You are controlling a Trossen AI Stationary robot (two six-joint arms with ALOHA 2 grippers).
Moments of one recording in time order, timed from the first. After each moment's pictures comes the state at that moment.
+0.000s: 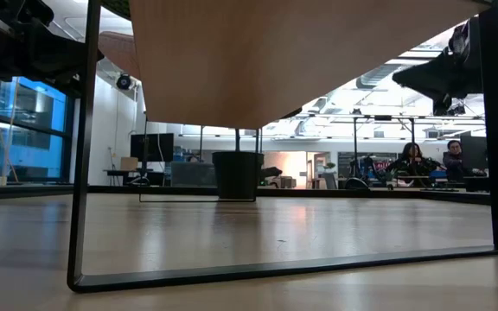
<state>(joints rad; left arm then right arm) -0.06 0.01 0.01 0.04 -0.18 -0.03 -0.29 0.01 0.01 0.12 0.05 0.20</state>
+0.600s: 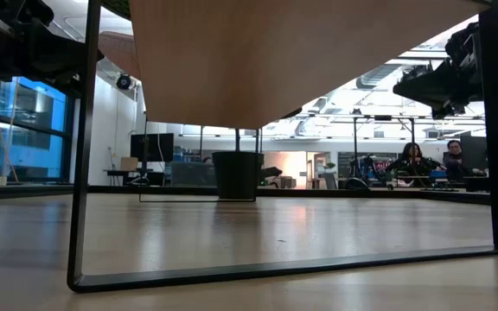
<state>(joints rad) -0.06 0.01 0.01 0.04 -0.18 -0.03 -0.29 0.01 0.01 0.01 0.00 0.12</state>
